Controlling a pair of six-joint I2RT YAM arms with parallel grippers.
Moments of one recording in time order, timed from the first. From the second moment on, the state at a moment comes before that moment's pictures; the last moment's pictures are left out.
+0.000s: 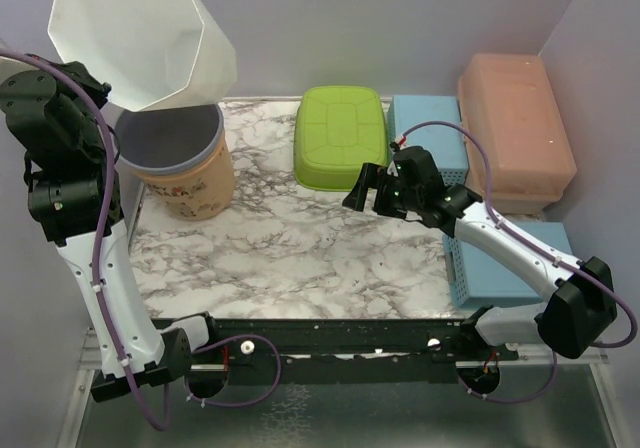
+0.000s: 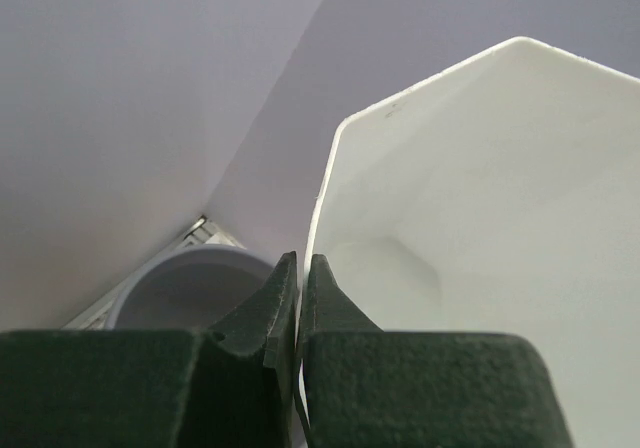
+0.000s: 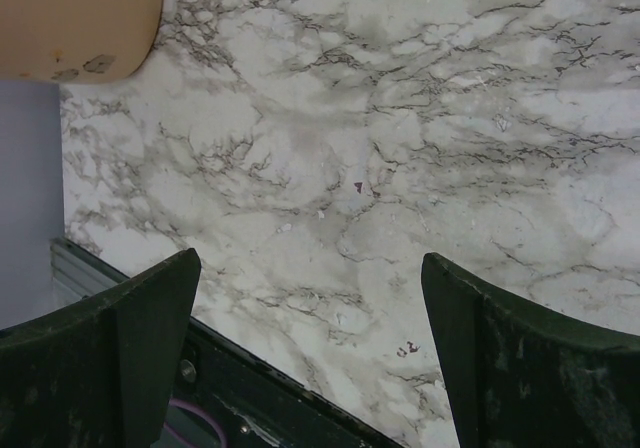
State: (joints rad) left arm 0.27 1.18 1.91 -0.66 -0.22 -0.56; right arm 0.63 1.32 1.04 -0.39 -0.10 0.70
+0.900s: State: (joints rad) left arm 0.21 1.14 1.37 -0.11 0.51 -0.96; right arm 0.63 0.69 0.73 -0.12 0.25 0.73
